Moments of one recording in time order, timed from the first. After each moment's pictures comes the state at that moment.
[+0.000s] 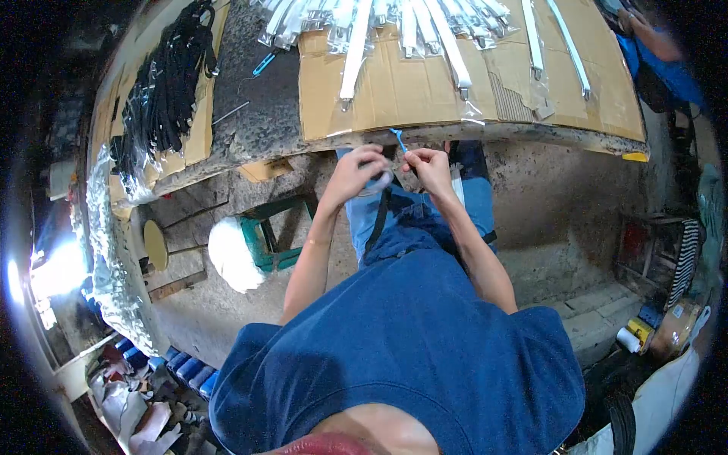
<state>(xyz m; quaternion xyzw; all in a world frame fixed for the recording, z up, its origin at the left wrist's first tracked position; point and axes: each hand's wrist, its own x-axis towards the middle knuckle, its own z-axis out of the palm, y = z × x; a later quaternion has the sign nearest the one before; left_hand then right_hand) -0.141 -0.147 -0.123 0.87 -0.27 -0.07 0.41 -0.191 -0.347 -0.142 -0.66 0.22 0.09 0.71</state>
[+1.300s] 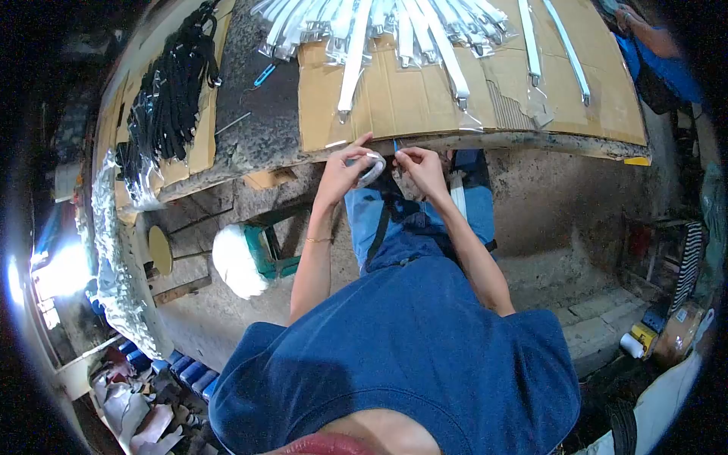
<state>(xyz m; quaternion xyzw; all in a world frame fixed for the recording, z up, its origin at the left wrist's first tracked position) -0.122 -0.151 -0.101 0.76 -0.09 -0.21 0.60 -0.169 -0.349 -0.170 -0.67 0.17 0.07 0.72</state>
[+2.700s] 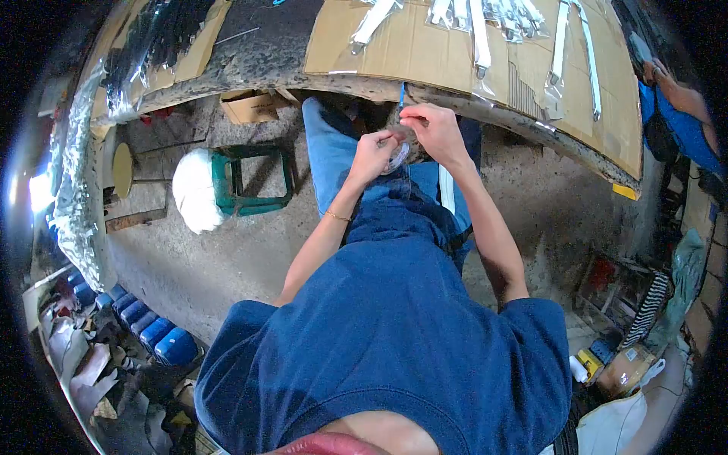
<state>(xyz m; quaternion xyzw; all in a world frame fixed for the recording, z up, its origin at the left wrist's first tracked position) -0.225 -0.209 -0.180 0.77 -0.03 -0.09 0.64 -0.186 -0.377 -0.114 -0.87 -0.16 0.00 0.46</state>
